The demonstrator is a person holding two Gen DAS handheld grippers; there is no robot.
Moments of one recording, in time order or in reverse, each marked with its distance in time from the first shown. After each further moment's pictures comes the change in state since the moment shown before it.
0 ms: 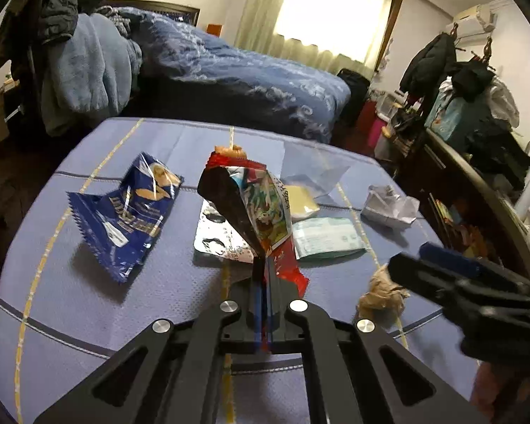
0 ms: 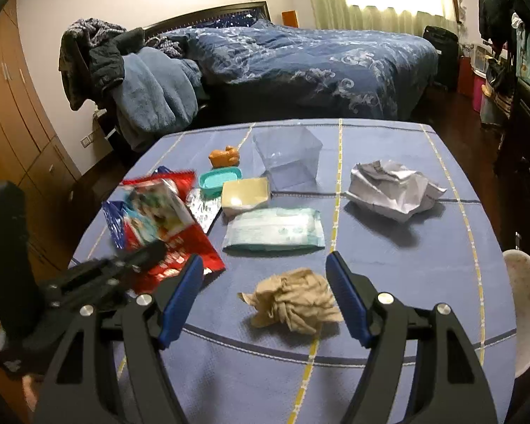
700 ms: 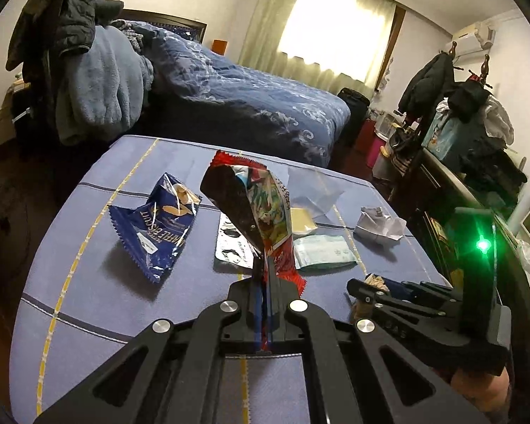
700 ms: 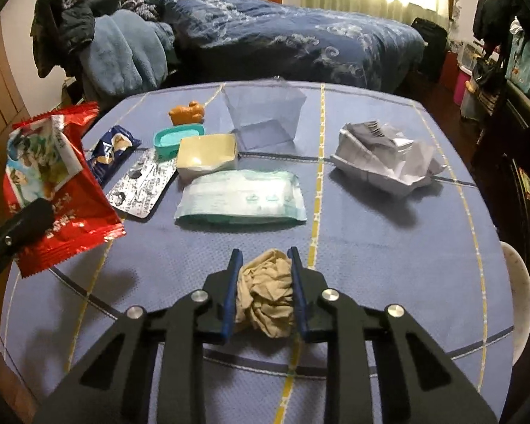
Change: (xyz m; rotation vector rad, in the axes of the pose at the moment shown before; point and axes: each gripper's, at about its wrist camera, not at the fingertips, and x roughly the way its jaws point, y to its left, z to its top) left arm -0.031 0.008 0.002 -0.023 -0.062 -0.002; right arm 0.043 -0.004 -0.012 -0.032 0.091 -0.141
